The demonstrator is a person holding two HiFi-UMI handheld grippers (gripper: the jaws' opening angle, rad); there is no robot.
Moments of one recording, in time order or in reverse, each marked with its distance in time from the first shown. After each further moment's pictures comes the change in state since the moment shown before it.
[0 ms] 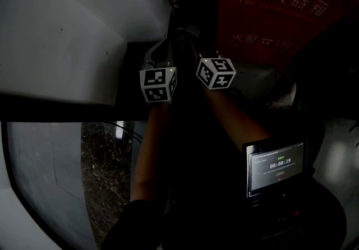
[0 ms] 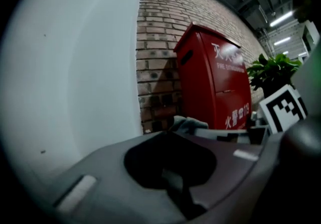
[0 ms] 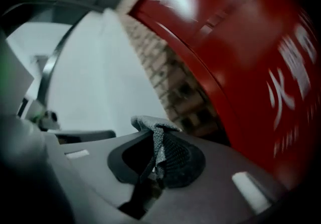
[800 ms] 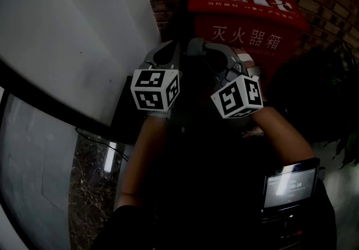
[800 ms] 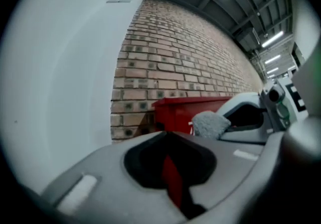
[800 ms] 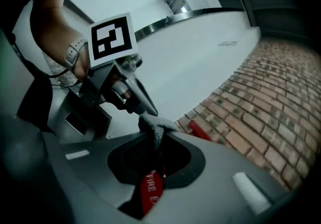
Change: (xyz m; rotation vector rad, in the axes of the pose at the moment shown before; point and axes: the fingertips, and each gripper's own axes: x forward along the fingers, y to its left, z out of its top) left arm -0.044 -0.097 0.225 -0.026 -0.187 -0.111; right arm -0.115 0.102 0.236 -1.443 0.132 0.232
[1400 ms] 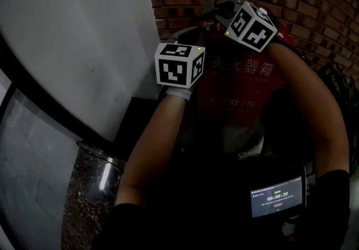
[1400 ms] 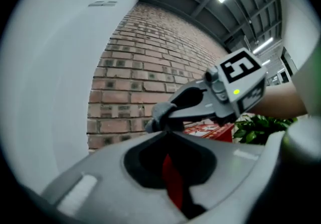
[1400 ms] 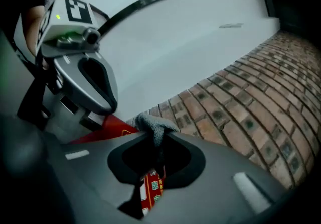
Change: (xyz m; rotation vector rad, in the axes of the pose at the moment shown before) left arm 0.053 -0.037 0.127 0.037 -0.084 -0.091; right arm 0.048 -0.195 0.002 -0.108 0.177 0.096
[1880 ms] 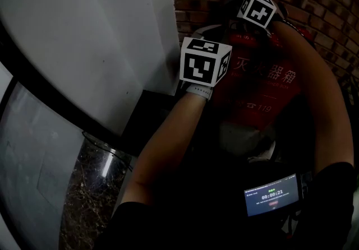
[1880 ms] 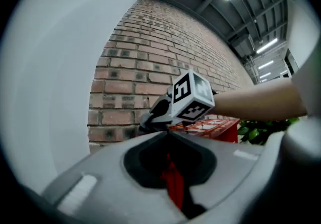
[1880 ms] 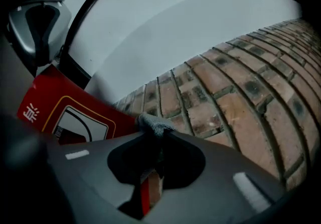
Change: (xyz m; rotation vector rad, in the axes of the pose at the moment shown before) left arm 0.017 0.021 -0.022 -0.038 0.052 0.000; right arm 0.124 -0.018 -0.064 -0.044 0.200 0.106
